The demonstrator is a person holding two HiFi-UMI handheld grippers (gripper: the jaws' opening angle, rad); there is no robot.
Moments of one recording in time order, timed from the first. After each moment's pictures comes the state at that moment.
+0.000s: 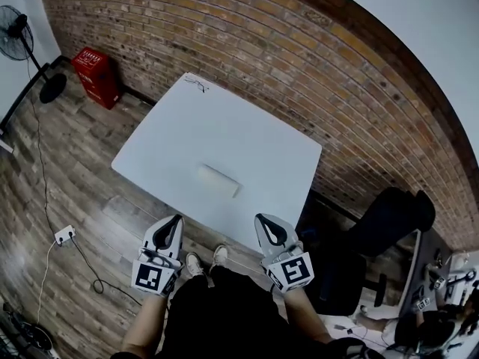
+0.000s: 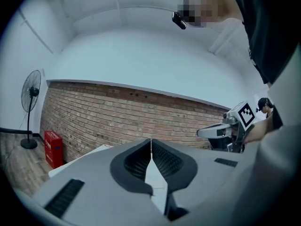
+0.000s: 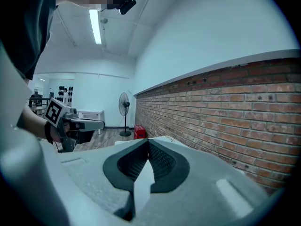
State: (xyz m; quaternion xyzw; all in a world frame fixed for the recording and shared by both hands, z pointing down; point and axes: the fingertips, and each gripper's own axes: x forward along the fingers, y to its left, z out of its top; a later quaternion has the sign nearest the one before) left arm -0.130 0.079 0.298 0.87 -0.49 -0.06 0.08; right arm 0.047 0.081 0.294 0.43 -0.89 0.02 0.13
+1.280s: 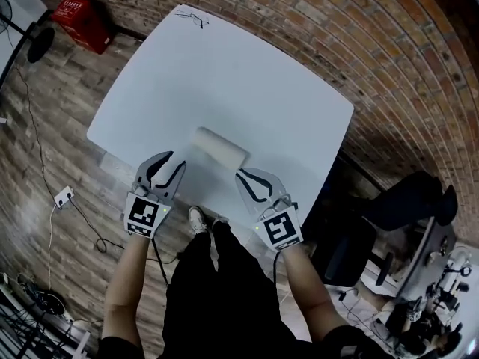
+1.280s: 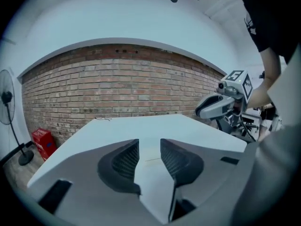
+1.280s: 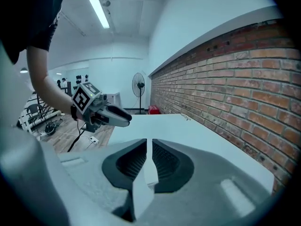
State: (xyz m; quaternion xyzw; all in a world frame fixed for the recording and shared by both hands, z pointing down) left arm -0.099 -0.058 0.473 0.89 -0.41 0.18 0.10; right arm 0.028 -0.020 0.442 0.32 -0.92 0.05 0.24
